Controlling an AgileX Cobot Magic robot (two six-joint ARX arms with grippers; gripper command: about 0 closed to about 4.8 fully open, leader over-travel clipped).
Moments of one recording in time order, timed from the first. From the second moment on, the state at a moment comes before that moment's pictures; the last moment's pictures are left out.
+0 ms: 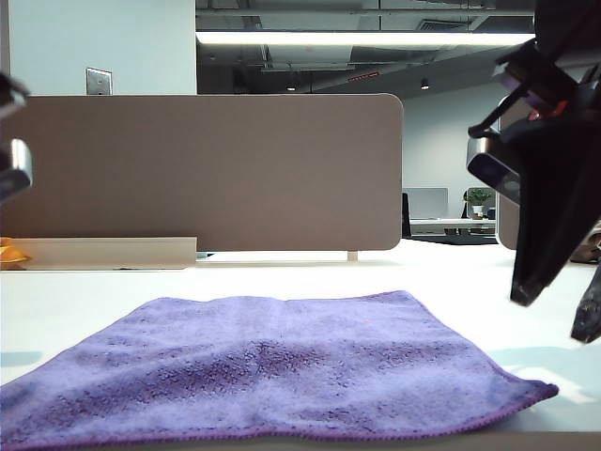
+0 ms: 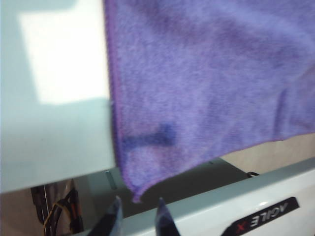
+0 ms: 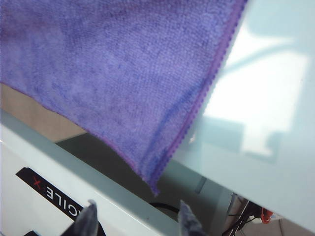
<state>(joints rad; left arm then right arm) -0.33 1.05 0.61 -0.87 0.43 -0.42 0.47 1.22 0.73 -0.83 -0.49 0.29</state>
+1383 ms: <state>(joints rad) -0.33 1.19 0.50 -0.74 0.50 -0.45 0.47 1.36 0.73 -0.78 -0.55 0.29</state>
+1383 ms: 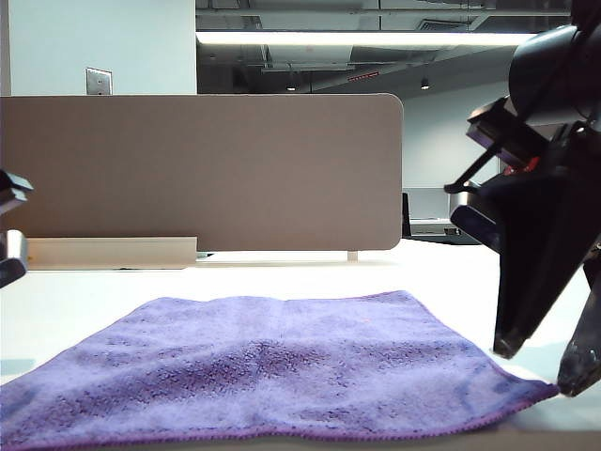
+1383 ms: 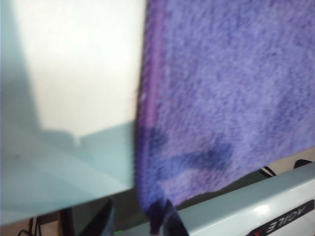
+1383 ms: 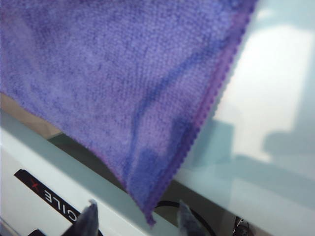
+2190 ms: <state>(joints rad) -0.33 1.19 0.50 -0.67 0.56 -0.47 0.47 1.36 0.73 -0.78 -0.58 0.29</state>
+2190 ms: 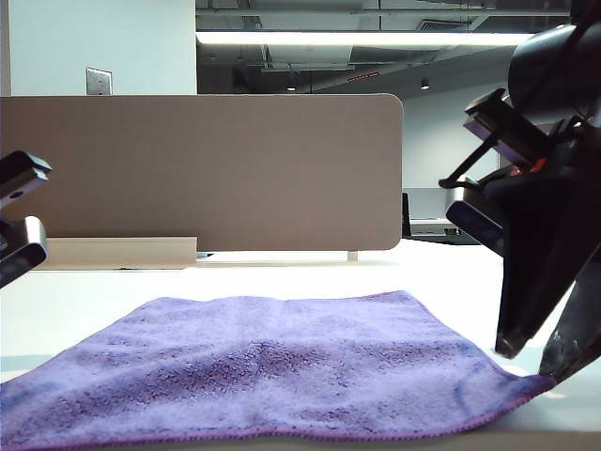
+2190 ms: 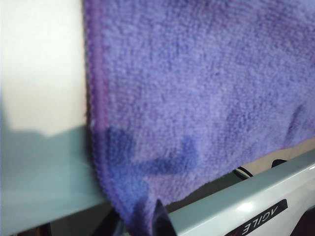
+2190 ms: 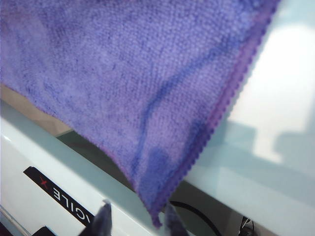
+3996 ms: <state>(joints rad) -0.33 1.19 0.50 -0.68 0.55 -0.42 0.47 1.41 0.72 -0.78 -0.62 0.27</state>
